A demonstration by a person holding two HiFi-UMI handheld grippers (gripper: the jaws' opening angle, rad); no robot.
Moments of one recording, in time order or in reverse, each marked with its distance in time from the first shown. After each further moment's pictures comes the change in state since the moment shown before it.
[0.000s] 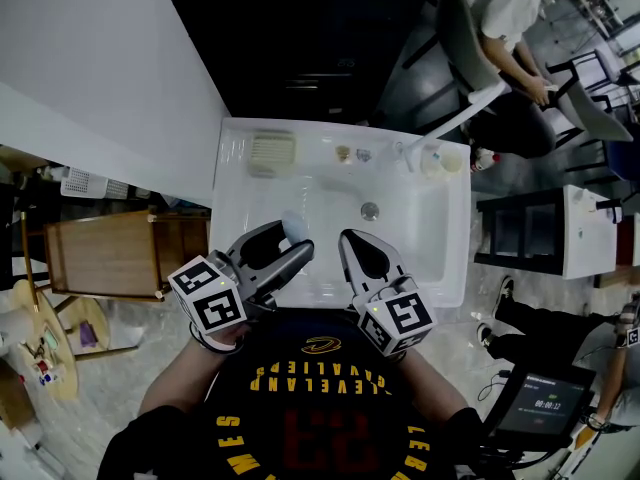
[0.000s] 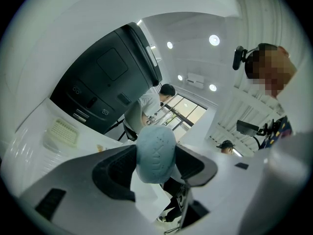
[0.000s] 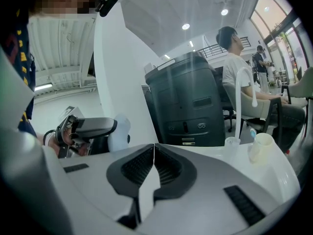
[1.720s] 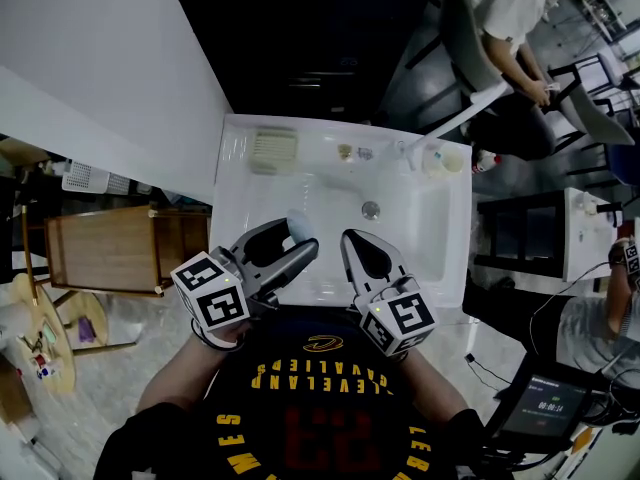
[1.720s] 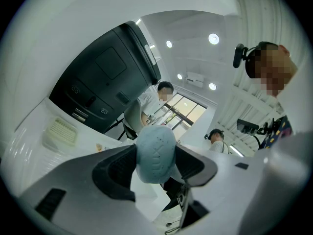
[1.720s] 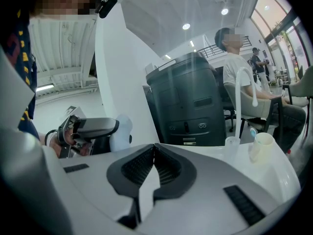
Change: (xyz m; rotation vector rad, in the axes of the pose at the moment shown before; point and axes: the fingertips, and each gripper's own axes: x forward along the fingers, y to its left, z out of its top) left arm 0.004 -0.001 -0.006 0.009 0.012 -0.007; right arm -0.003 0.000 -0.004 0.003 -0.002 0.012
